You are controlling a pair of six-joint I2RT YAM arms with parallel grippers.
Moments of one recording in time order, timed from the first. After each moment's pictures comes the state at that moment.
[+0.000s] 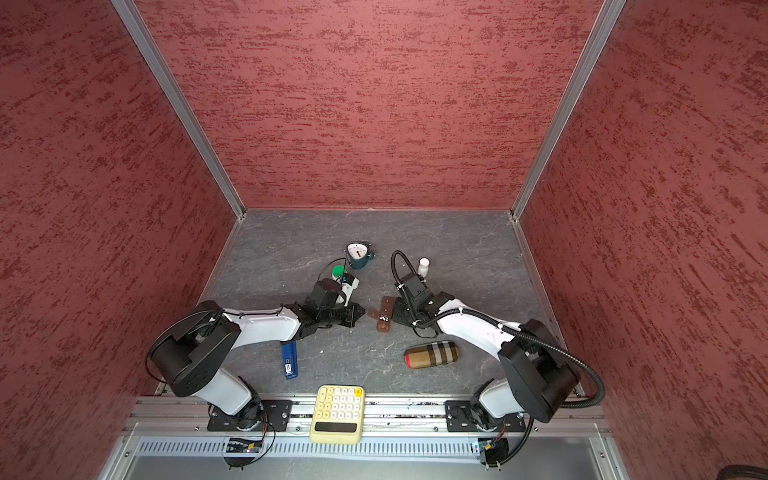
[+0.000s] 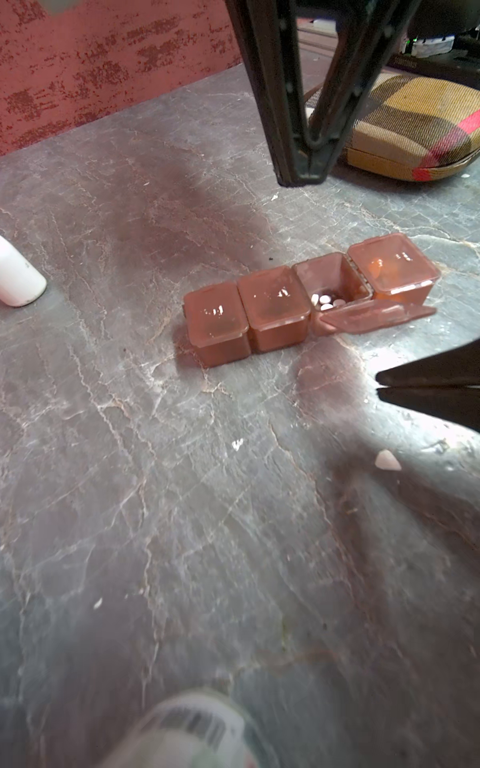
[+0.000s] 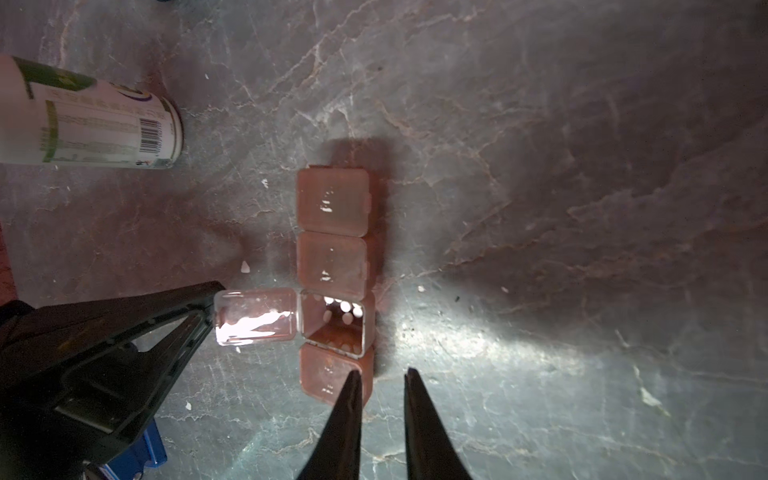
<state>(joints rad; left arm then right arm) -0.68 1.61 0.64 0.21 0.25 -0.49 0.67 1.45 0.79 -0.38 -0.08 0.90</state>
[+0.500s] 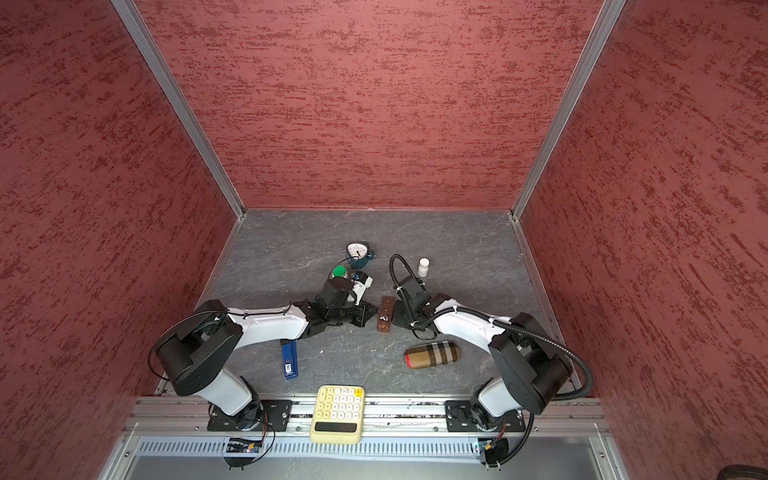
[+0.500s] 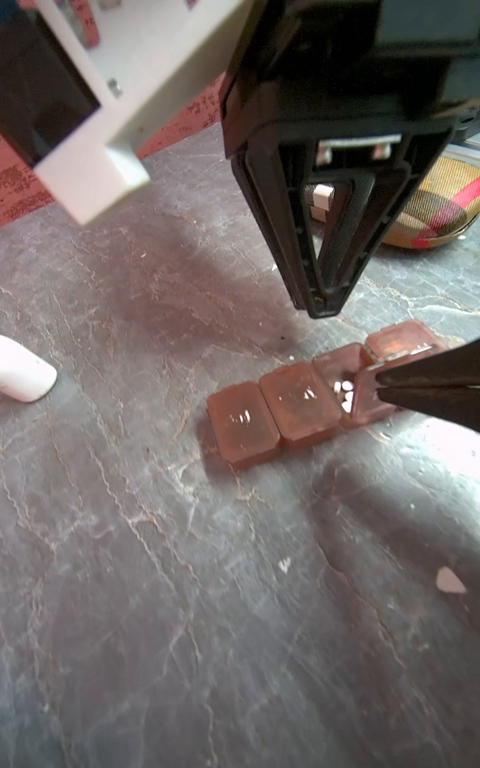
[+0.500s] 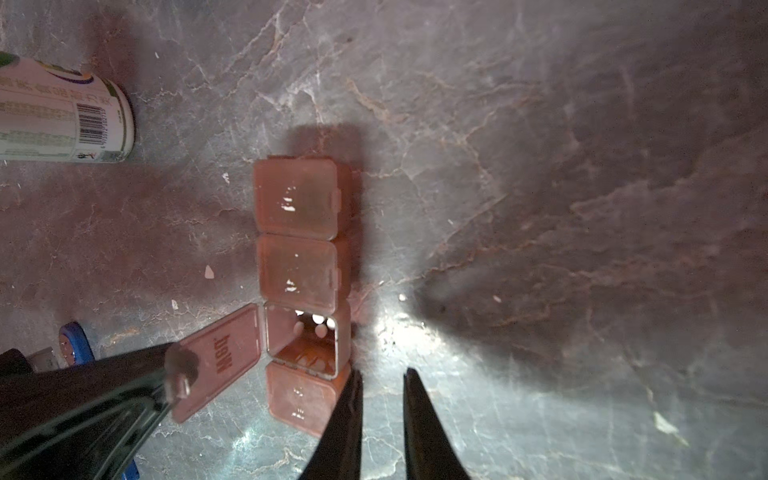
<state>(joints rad) -0.77 1.62 0.73 0.20 0.26 -0.48 0.67 1.49 0.78 -0.34 -0.08 0.90</state>
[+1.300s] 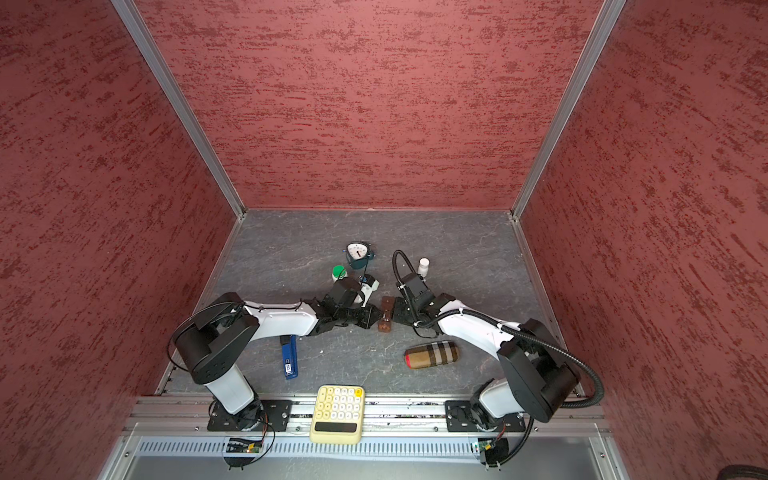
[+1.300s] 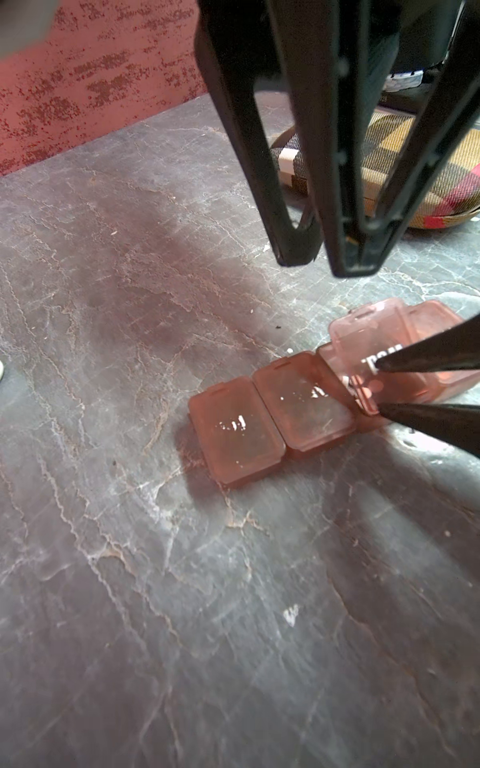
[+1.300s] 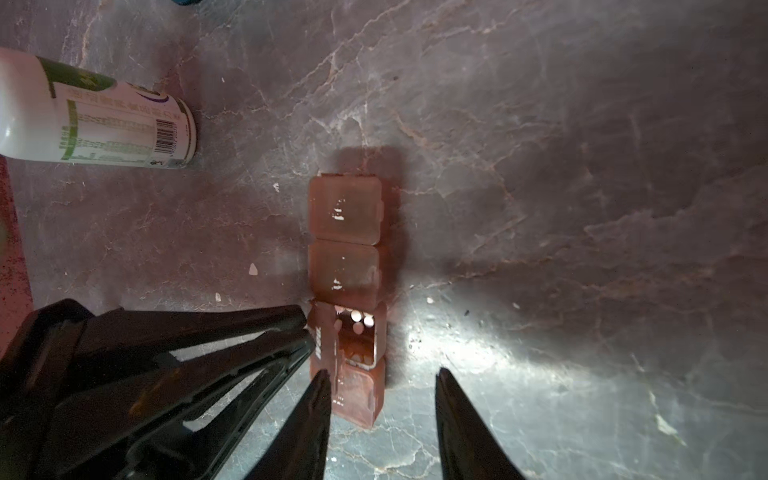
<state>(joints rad) -0.78 1.72 0.78 0.17 0.28 -0.48 0.65 1.46 0.78 -0.31 -0.12 0.86</state>
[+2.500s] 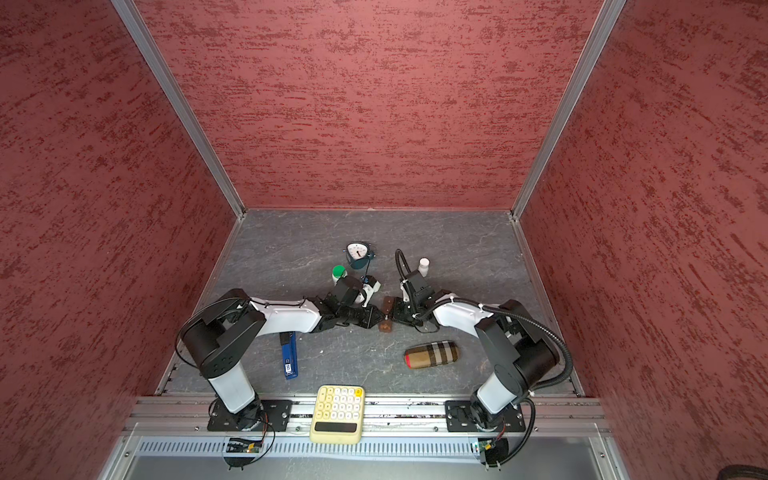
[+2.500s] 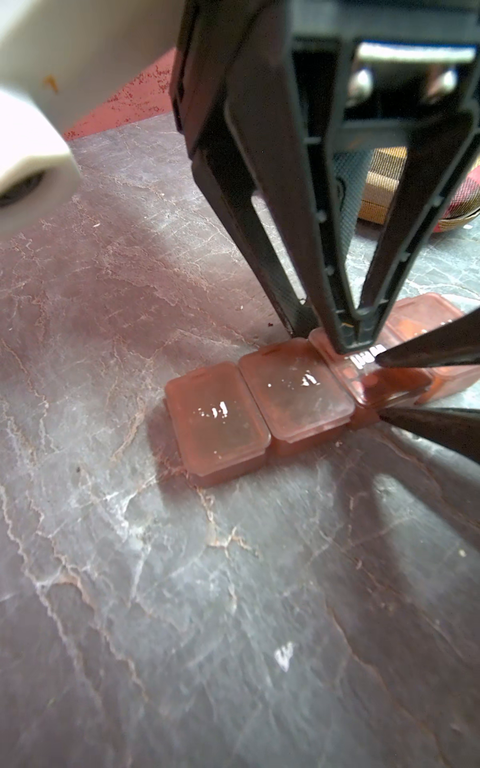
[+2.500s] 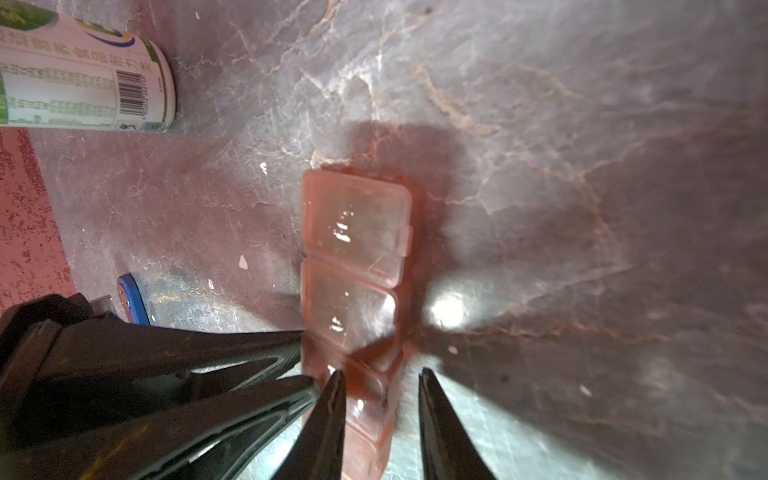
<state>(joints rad) -0.77 1.76 0.81 0.14 0.34 -0.50 0.57 1.60 0.78 -0.21 -0.34 0.76</state>
